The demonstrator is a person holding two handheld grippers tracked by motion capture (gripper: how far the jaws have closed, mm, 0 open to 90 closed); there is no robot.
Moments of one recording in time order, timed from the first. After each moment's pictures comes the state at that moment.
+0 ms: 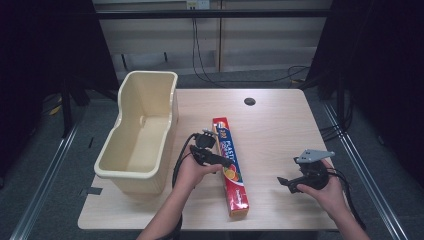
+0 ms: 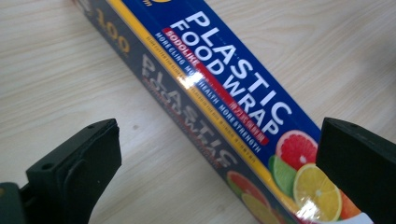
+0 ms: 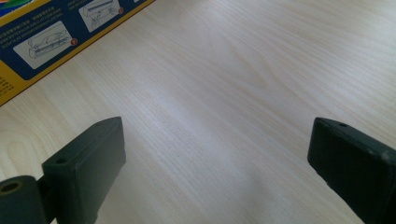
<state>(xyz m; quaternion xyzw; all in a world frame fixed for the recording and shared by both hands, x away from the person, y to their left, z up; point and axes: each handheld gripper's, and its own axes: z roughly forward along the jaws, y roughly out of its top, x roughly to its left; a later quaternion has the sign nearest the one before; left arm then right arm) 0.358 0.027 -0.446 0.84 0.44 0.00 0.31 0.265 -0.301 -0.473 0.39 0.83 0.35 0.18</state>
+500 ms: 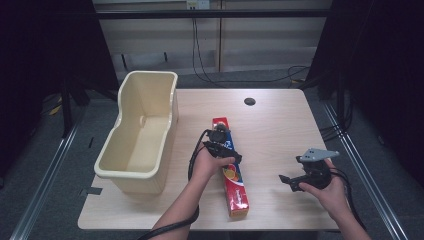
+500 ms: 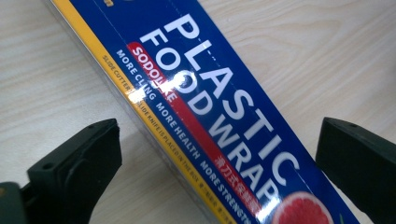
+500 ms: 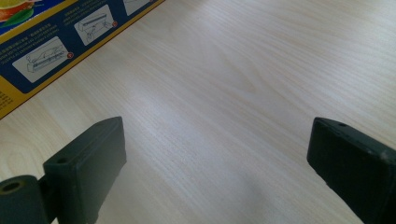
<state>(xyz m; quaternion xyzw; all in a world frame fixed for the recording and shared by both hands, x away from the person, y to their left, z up) 0.378 -0.010 -0.460 0.85 0.47 -0.02 0.25 0.264 -0.305 -0.471 0.41 0.82 0.36 0.19</state>
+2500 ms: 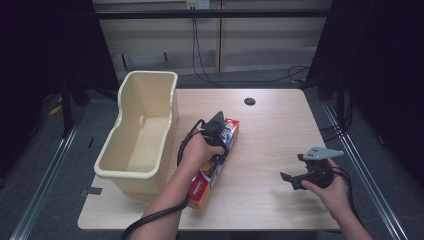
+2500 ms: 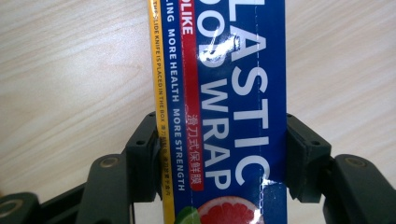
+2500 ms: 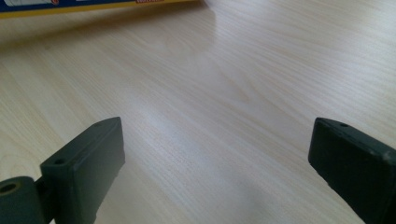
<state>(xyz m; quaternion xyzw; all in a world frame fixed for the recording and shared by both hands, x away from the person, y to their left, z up) 0.393 0.004 -0.408 0.86 0.50 -0.07 0.08 0.264 -0.310 -0.467 0.41 0.80 0.38 0.19</state>
